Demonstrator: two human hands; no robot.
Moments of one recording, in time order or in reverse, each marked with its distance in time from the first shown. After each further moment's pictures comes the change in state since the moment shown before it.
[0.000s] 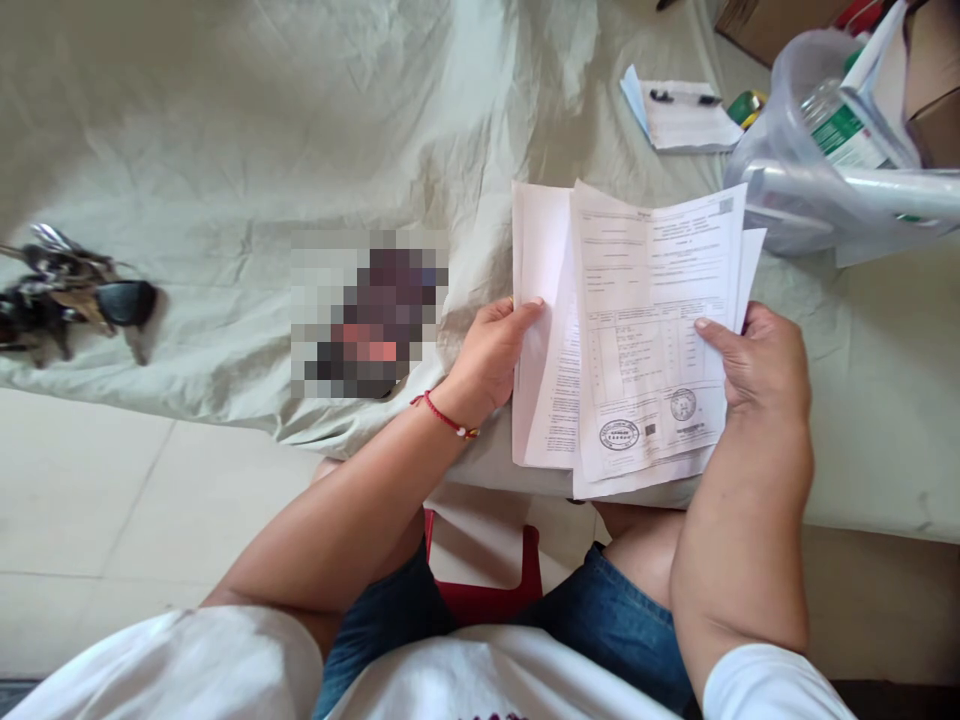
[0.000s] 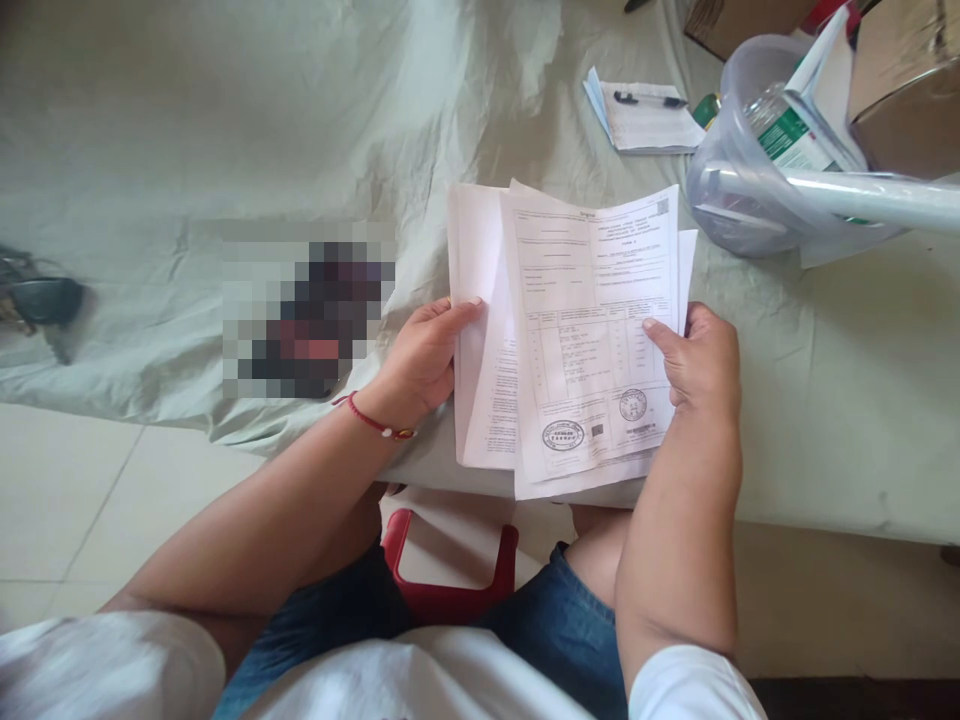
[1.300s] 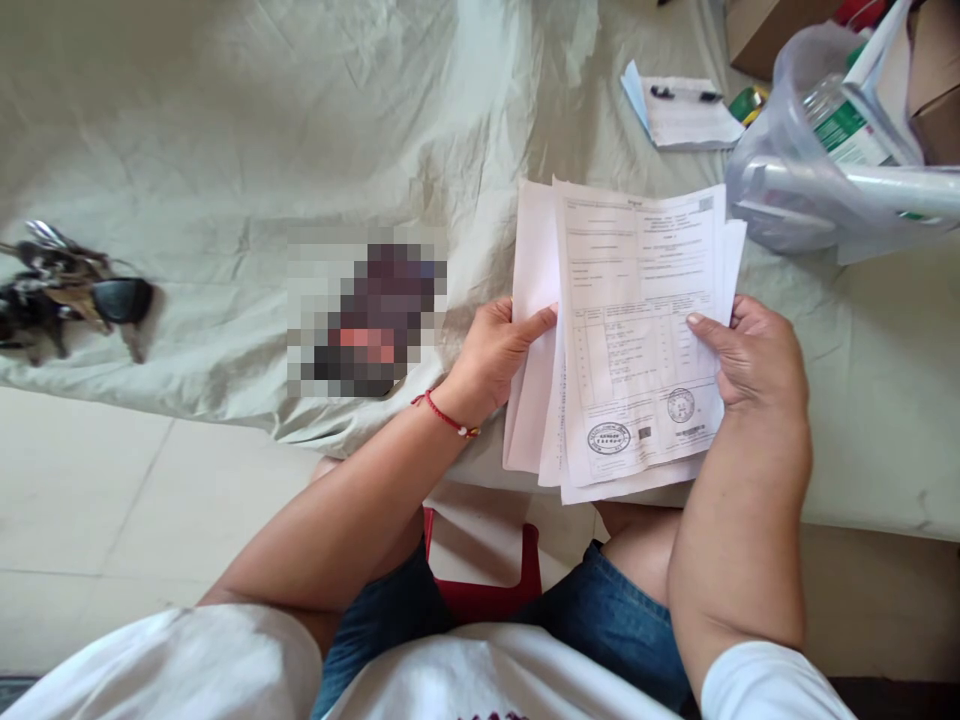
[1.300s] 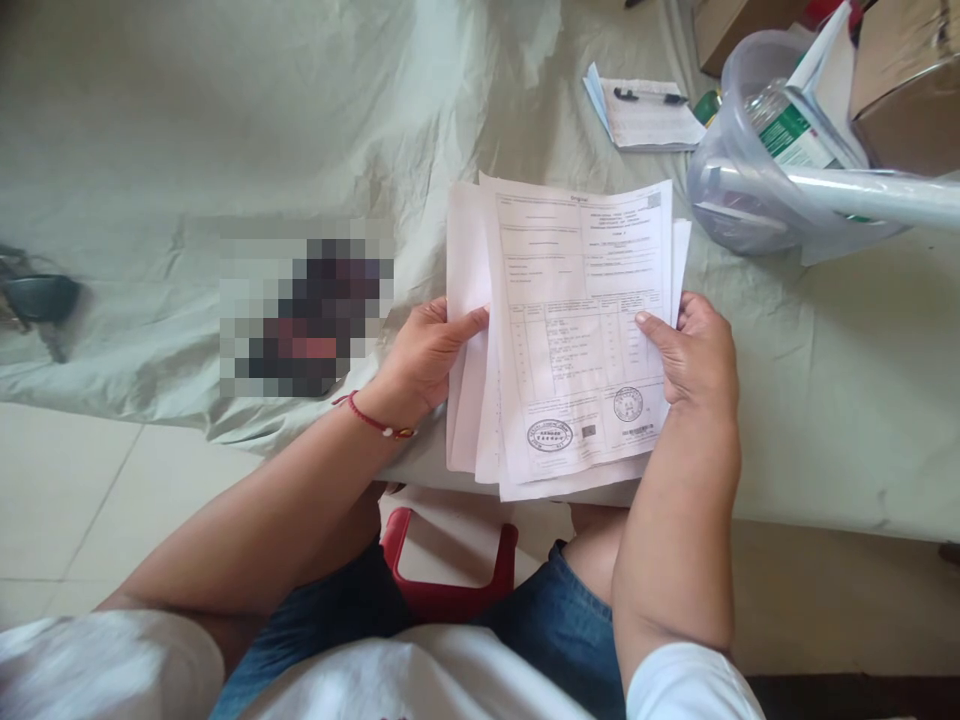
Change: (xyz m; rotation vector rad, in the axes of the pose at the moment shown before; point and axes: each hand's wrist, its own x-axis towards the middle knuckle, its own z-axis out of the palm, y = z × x) left_hand 0.000 -0.004 -0.003 -0.032 -0.140 0.062; right_hand 0.004 0.002 0.012 0.227 -0.049 0.022
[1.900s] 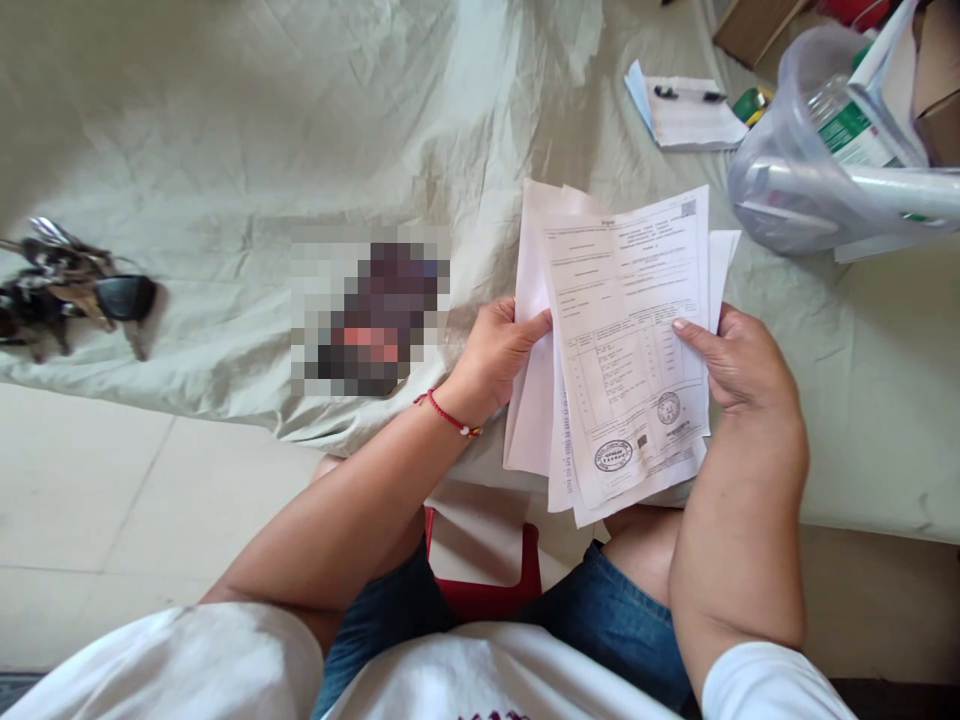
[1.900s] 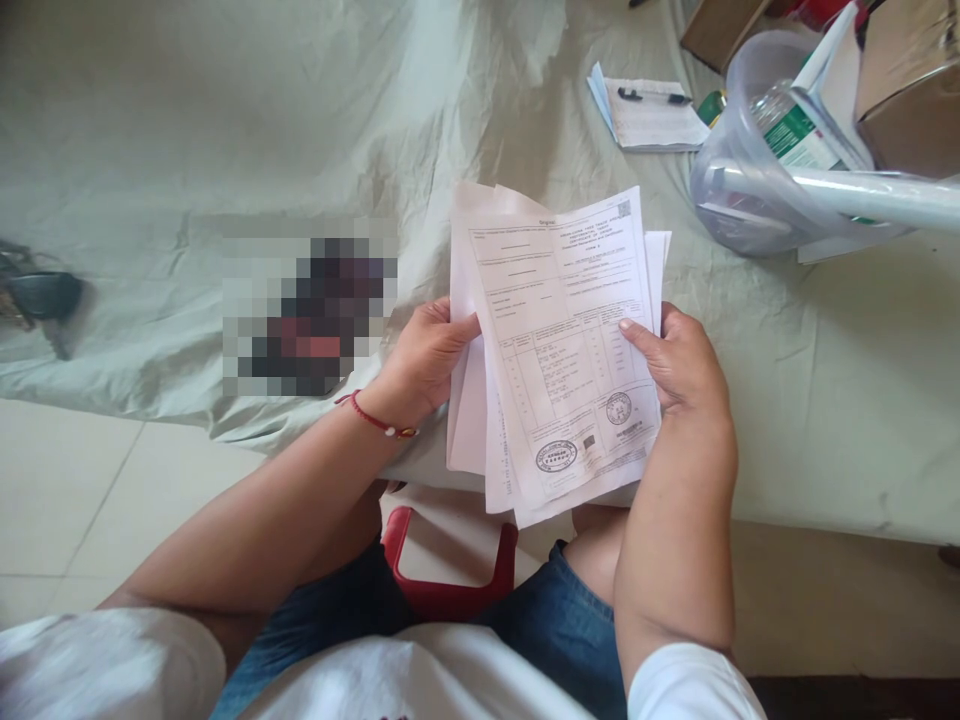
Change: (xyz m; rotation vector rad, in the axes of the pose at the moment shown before) left_hand 0.001 0.000 0.003 -0.001 0.018 0.004; right_hand -0.010 -0.006 0.003 -0.128 -0.212 0.124
